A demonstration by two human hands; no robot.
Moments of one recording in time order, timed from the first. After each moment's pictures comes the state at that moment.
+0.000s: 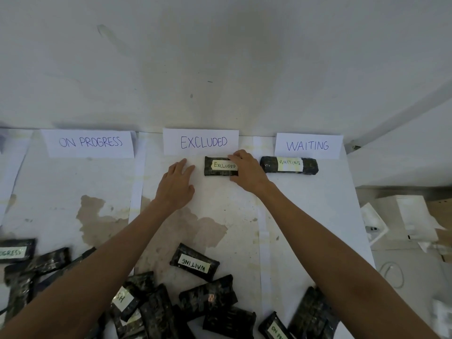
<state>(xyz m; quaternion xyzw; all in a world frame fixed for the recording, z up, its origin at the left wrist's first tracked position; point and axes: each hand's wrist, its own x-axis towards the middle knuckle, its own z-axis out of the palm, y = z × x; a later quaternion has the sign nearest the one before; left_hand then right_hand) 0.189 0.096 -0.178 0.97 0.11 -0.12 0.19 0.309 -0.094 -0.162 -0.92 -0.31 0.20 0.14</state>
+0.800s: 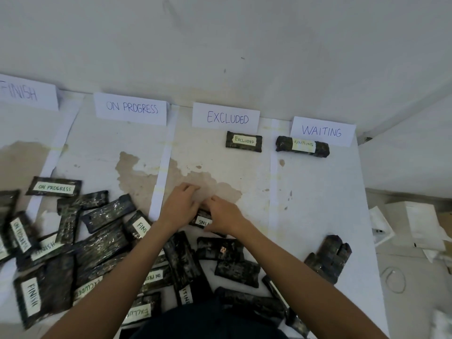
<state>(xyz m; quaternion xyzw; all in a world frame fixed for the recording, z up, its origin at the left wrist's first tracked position) 0.036 0.062 -0.160 0.92 0.18 -0.08 0.34 0.104 -0.074 -0.154 -0.85 -0.39 0.34 0.07</state>
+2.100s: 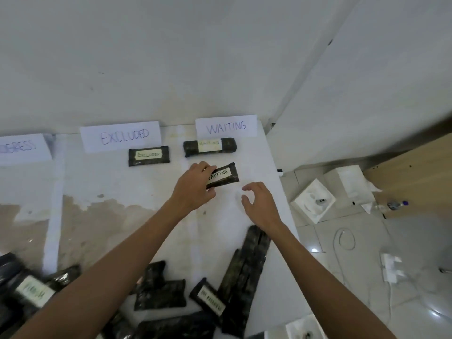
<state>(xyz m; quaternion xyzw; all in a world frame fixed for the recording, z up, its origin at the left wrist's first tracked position) 0.212 -0.139 -0.119 0.96 -0.08 -0.01 0.25 0.209 -0.349 -0.131 -0.94 -0.06 0.10 0.33</state>
